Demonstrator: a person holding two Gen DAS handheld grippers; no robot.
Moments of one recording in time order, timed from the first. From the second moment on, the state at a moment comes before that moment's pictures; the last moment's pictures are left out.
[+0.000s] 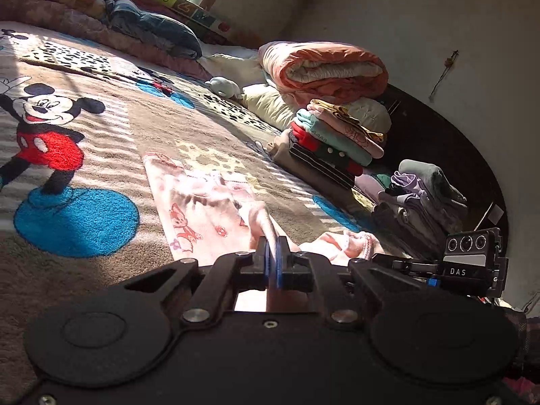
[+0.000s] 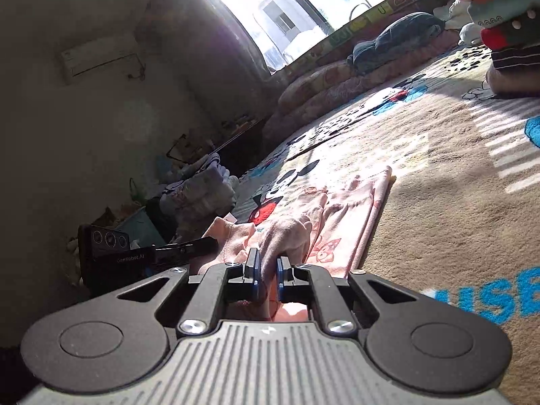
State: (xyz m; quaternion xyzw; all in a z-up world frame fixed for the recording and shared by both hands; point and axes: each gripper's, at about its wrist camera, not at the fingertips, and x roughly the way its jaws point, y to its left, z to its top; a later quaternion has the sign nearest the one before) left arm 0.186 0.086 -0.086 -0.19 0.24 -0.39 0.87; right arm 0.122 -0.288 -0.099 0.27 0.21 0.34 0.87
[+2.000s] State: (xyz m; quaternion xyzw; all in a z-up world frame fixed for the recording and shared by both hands) left arm 0.324 0.039 -0.108 -0.10 0.28 -0.28 0.91; right arm 0.293 -0.226 -0.121 0.05 0.28 0.25 0.93
